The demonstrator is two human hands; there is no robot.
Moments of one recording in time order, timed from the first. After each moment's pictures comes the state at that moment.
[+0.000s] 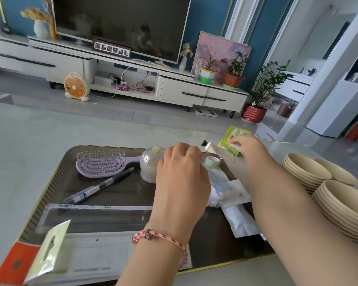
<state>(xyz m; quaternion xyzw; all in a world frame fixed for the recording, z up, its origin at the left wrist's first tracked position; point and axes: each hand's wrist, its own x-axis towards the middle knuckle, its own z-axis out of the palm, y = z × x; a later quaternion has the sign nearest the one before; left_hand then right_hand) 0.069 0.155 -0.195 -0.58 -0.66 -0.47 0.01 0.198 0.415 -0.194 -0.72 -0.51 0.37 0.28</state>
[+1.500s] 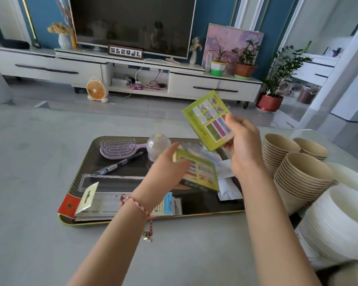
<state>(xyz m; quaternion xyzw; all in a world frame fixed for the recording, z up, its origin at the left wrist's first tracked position) 0.072 0.115 -0.176 -0.39 -0.66 -0.49 -0.43 0.189 0.191 -0.140 -0.42 -0.52 0.49 0.56</state>
